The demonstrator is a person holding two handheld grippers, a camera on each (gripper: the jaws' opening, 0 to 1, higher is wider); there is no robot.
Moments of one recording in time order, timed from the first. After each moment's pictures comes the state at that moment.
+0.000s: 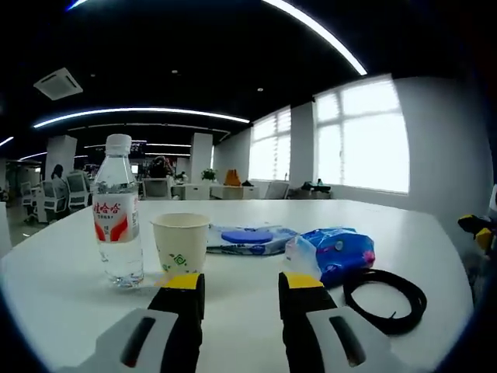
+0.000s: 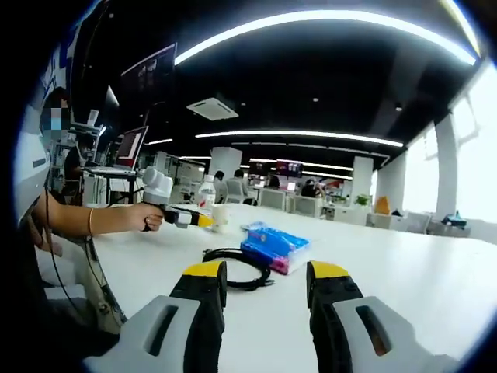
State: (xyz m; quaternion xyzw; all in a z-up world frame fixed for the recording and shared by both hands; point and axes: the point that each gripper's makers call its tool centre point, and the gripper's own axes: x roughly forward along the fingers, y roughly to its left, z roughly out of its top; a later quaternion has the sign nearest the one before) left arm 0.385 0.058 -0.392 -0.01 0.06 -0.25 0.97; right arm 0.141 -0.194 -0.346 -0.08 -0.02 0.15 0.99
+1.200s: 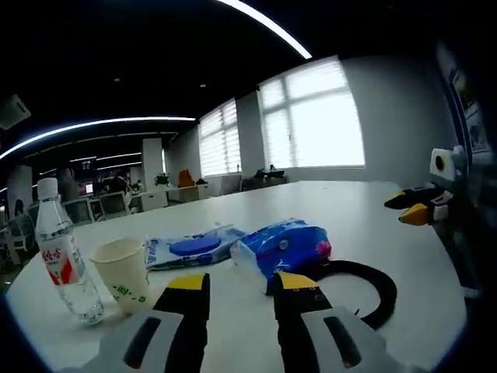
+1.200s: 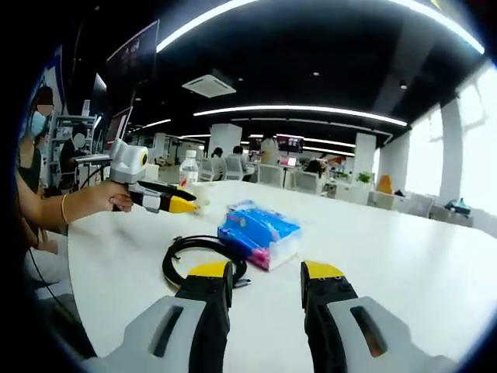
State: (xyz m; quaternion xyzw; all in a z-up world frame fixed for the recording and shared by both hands) left arm 0.356 -0.007 -0.380 0.08 0.06 -0.39 0.92; right arm 0.224 -0.216 -0.365 -0.09 0.06 0.15 0.98
